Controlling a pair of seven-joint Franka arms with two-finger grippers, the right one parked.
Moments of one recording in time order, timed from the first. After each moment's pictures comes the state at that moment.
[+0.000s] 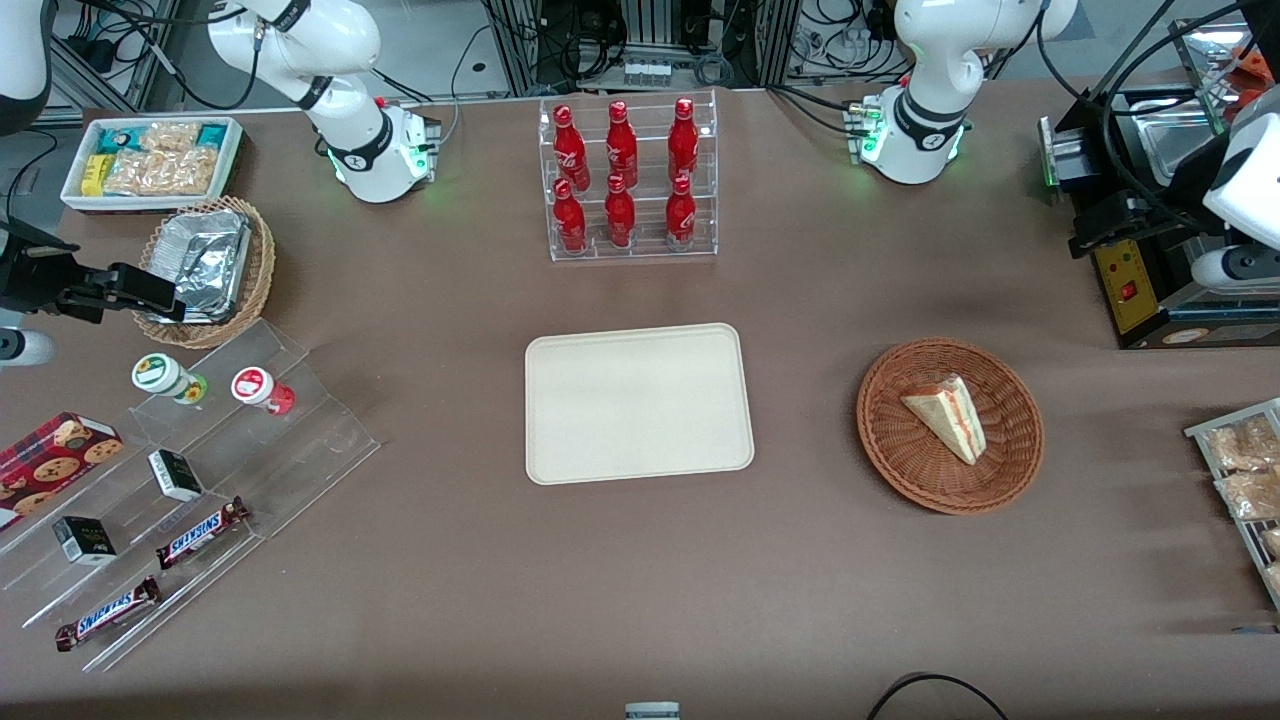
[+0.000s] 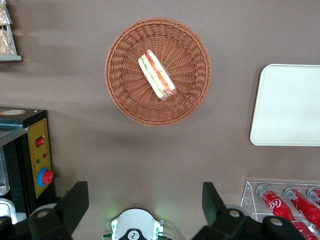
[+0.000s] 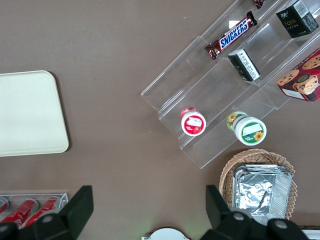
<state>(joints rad) -0.01 -0.02 -0.03 -1.52 -0.04 1.36 -0.13</state>
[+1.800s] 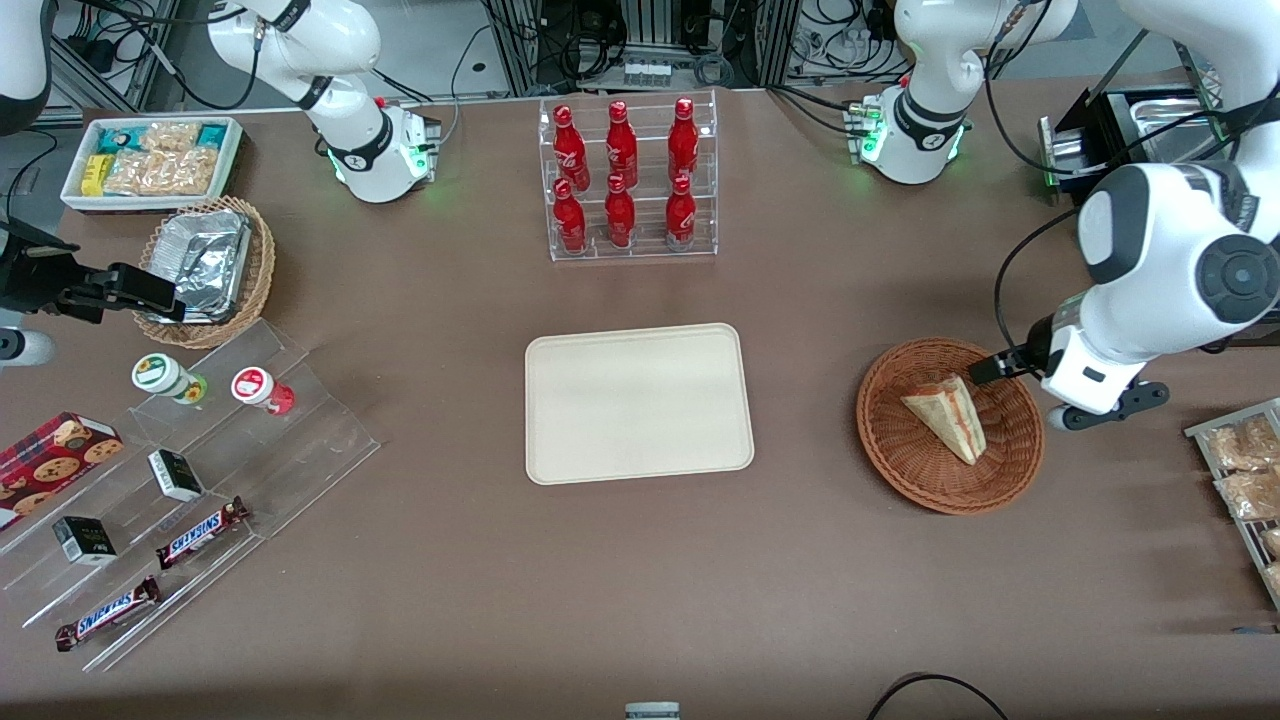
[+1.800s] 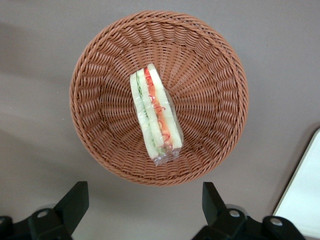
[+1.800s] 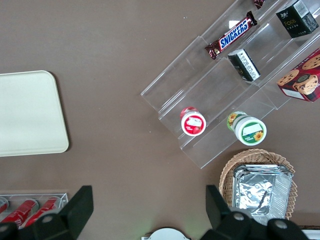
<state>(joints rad) -0.03 0.13 -0.04 -1.96 -0.03 1.96 -0.38</state>
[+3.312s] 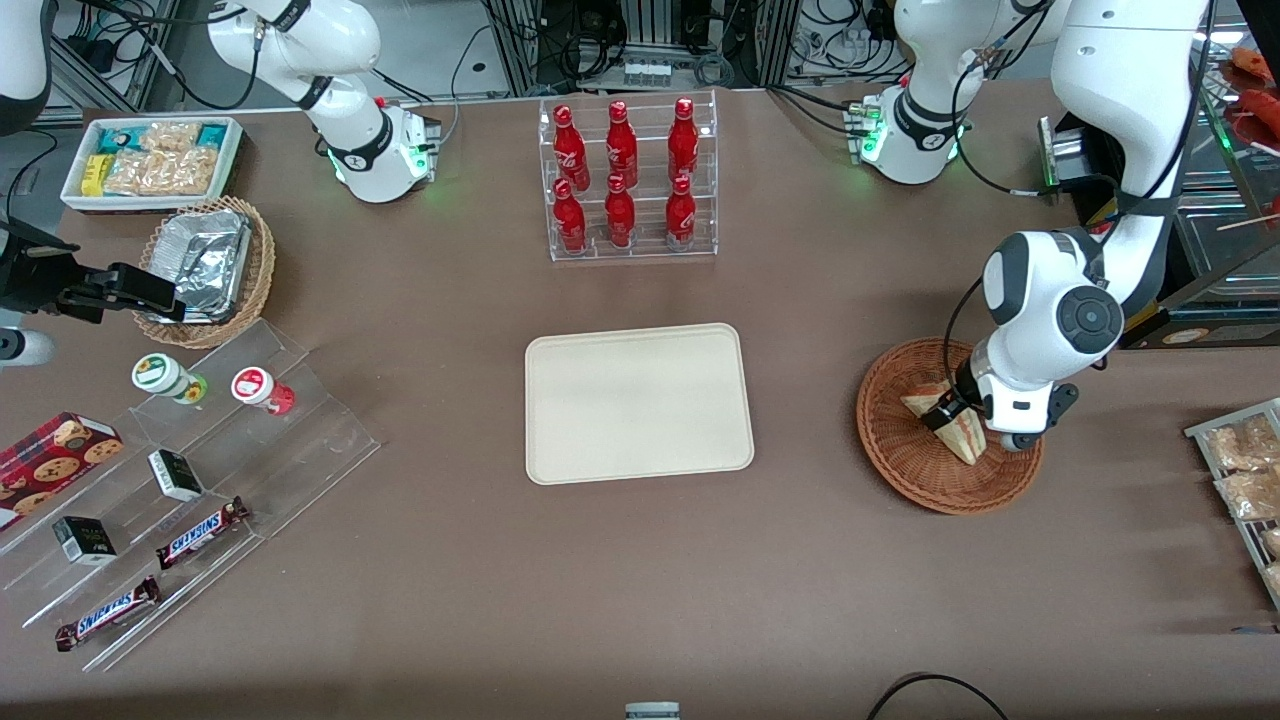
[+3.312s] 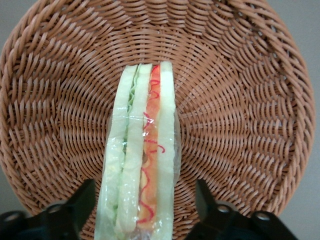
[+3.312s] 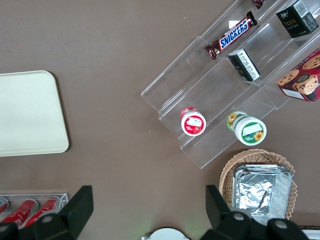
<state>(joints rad) -0.06 0.29 -0.04 -2.18 -0.03 2.41 -0.77</state>
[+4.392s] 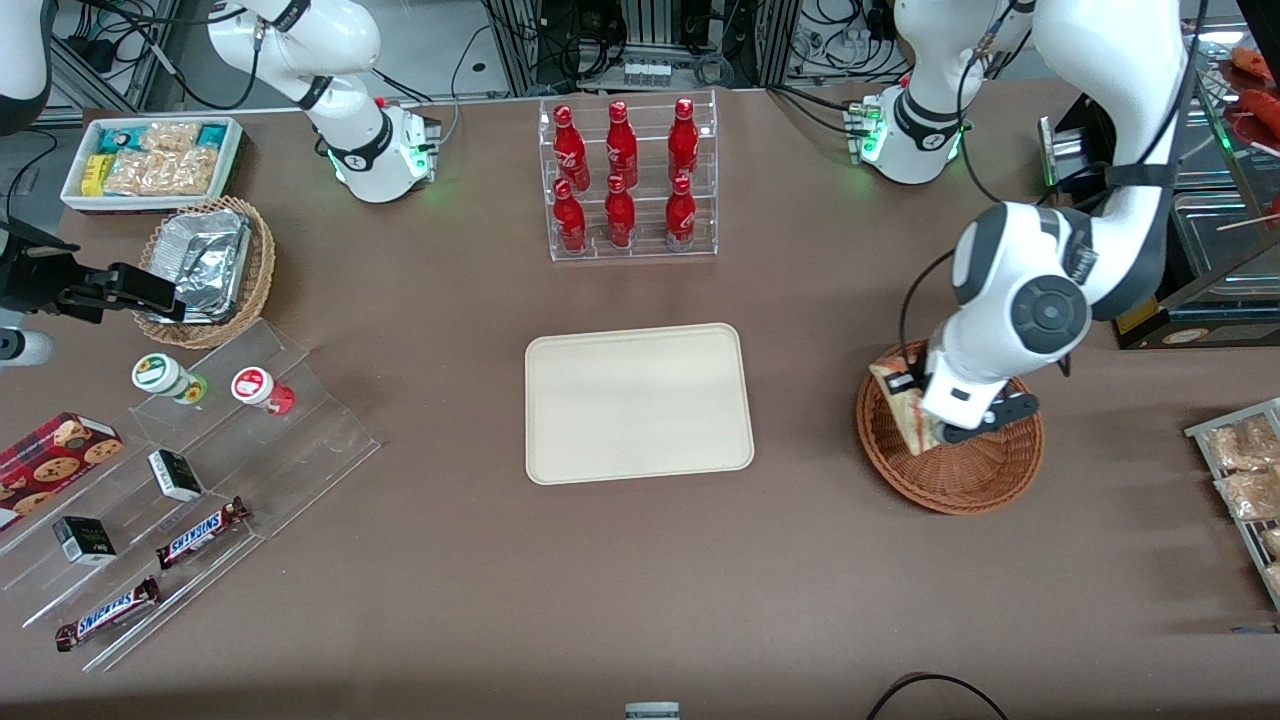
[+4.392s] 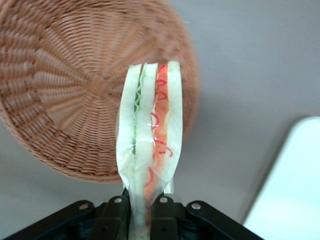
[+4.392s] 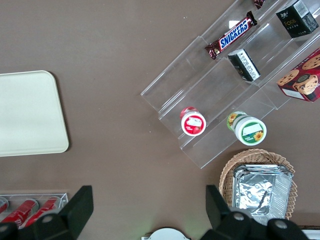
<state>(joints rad) -0.19 0.24 -0.11 -1.92 -0.01 2.00 -0.58</state>
